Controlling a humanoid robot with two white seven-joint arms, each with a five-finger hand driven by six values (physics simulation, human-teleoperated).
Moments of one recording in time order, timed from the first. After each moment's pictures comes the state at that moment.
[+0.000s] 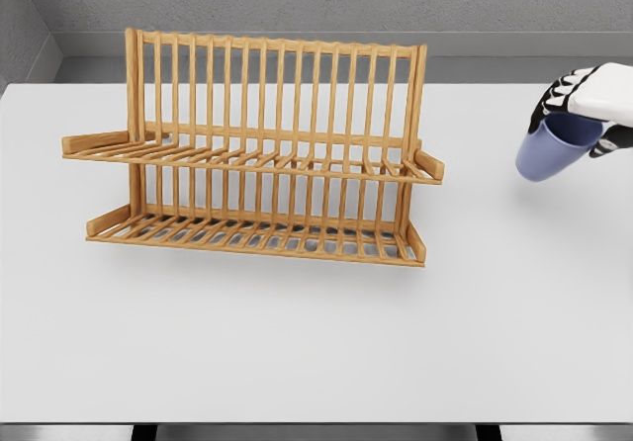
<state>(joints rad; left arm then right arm) 0.06 0.00 -0.27 -0.15 0.17 0.07 -0.11 -0.65 -1.05 0.45 -1.48 0.26 -0.61 0.61</state>
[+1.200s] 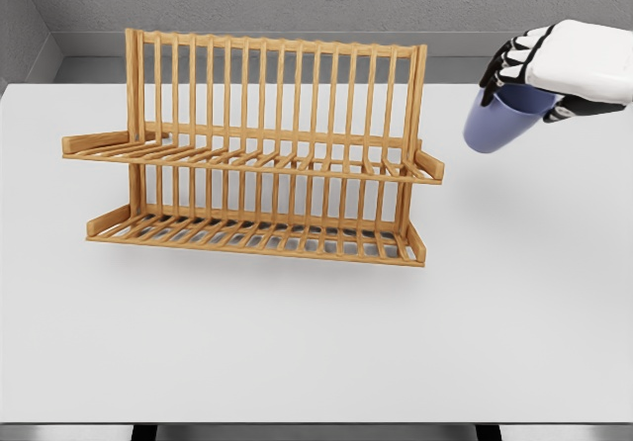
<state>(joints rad) 0.06 0.00 -0.27 -0.15 0.17 0.07 -0.11 -0.72 -0.98 0.41 -1.66 0.26 -0.61 0.61</state>
